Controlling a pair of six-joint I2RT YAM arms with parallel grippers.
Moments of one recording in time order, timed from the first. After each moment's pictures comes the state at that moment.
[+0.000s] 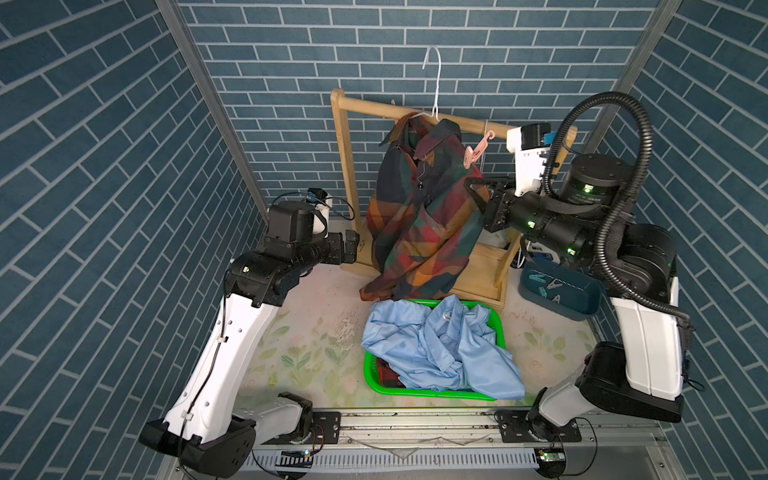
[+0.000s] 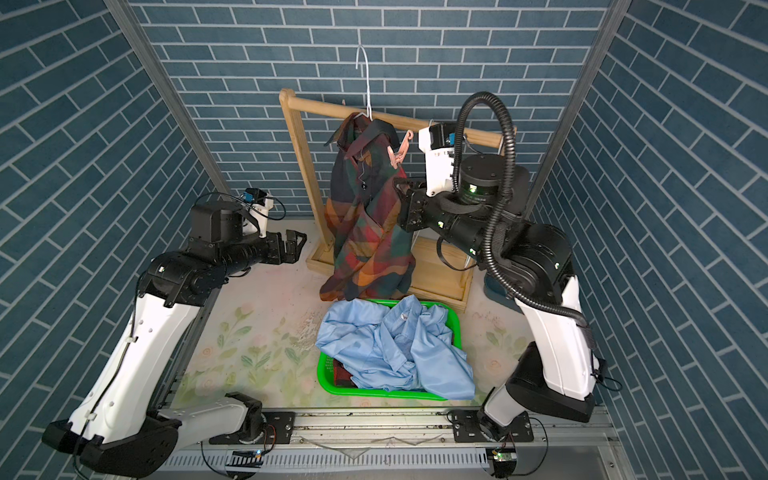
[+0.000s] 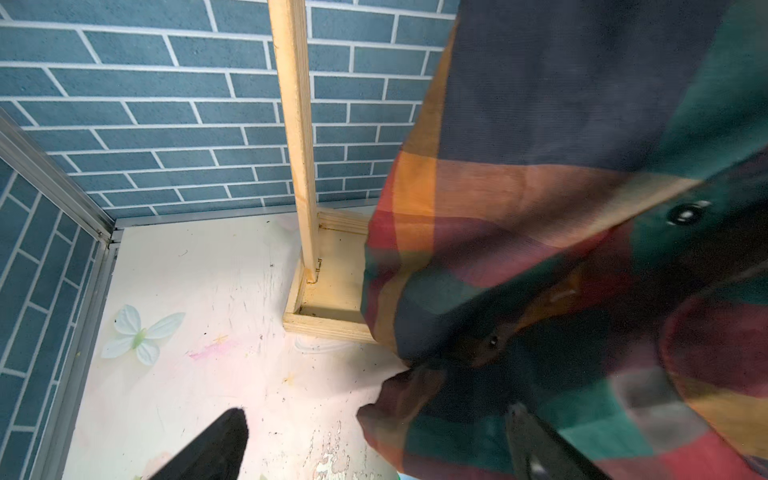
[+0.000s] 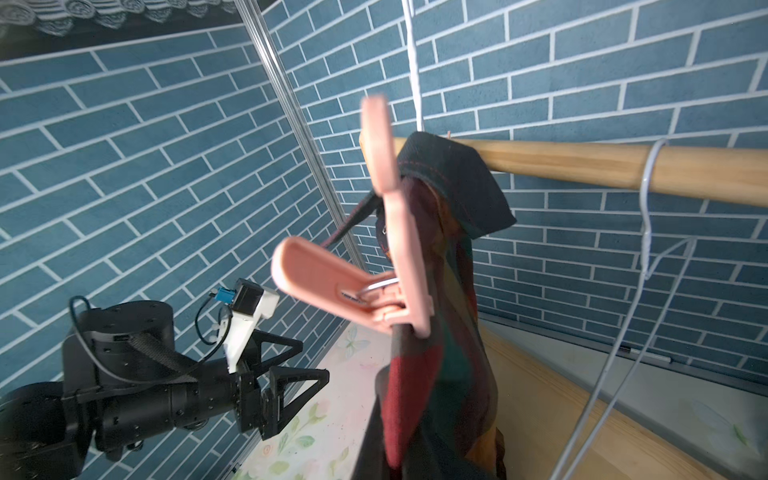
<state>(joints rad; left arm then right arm) -0.35 1.21 1.62 -0.95 -0.01 -0.20 0.95 1.55 2.54 -1.09 0.21 0.30</state>
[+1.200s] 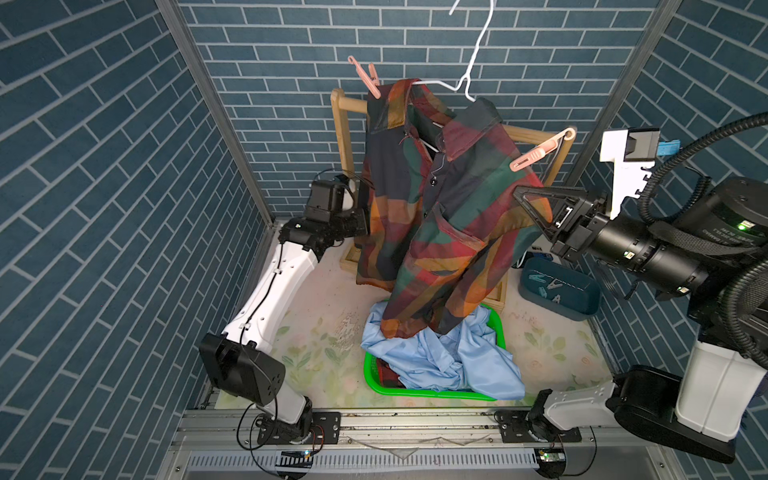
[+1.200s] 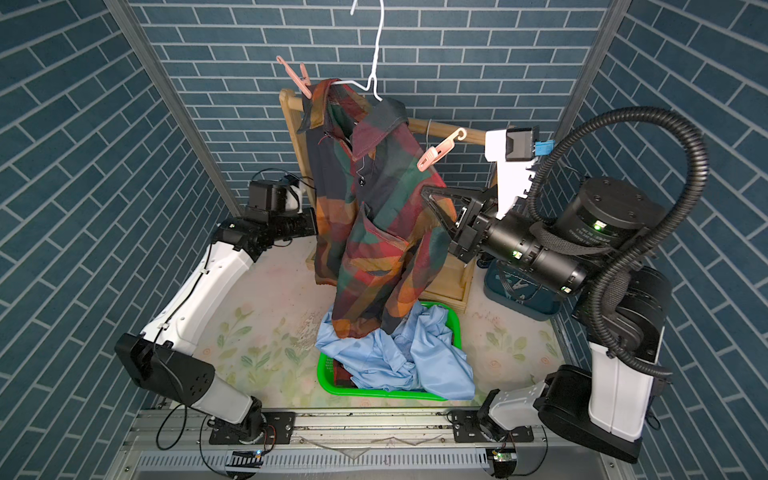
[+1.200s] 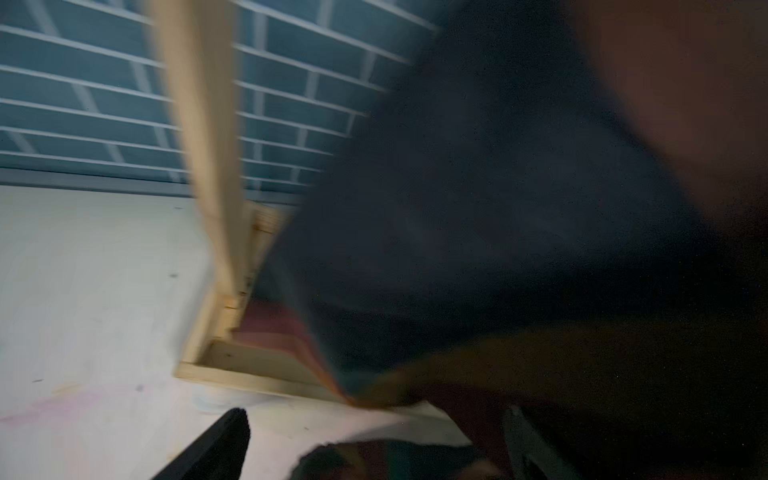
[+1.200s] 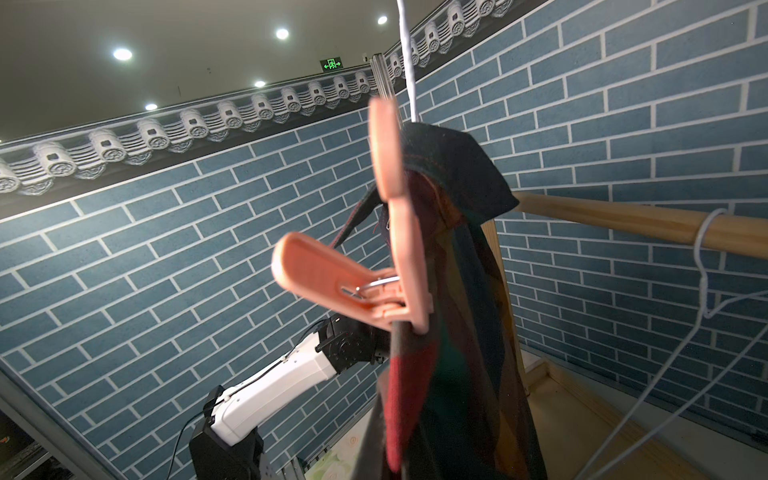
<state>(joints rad) -0.40 1.55 1.68 -0.71 0.16 -0.38 0.95 1.38 2.50 -1.03 -0.05 0.31</state>
